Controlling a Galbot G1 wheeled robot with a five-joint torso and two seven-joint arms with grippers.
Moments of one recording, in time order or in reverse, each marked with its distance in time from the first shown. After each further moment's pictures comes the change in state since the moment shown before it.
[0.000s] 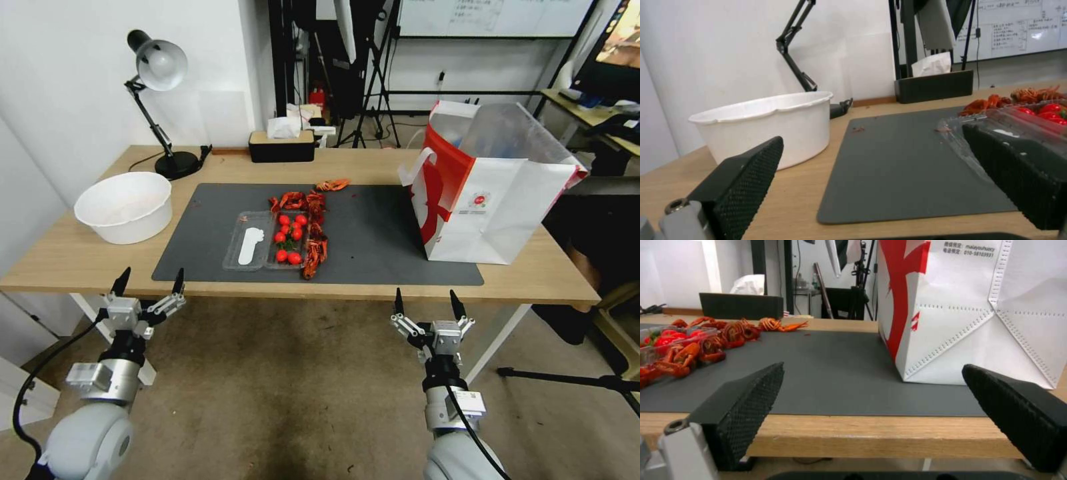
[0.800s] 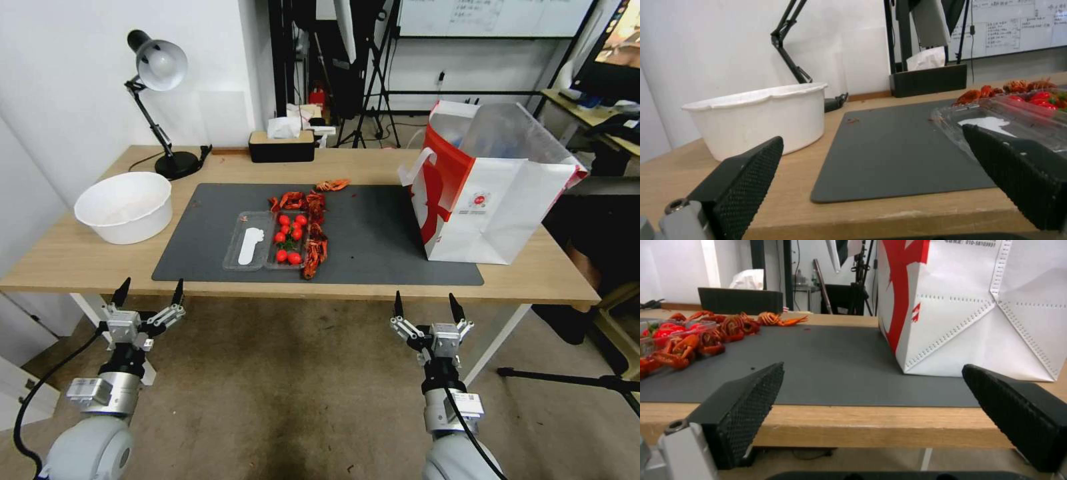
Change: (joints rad) left arm 0.009 -0.007 0.012 0.034 0.007 -0.039 0.026; right arm -0.004 0.007 0.000 -0.014 -0.002 0.004 -0.003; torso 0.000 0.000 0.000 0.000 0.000
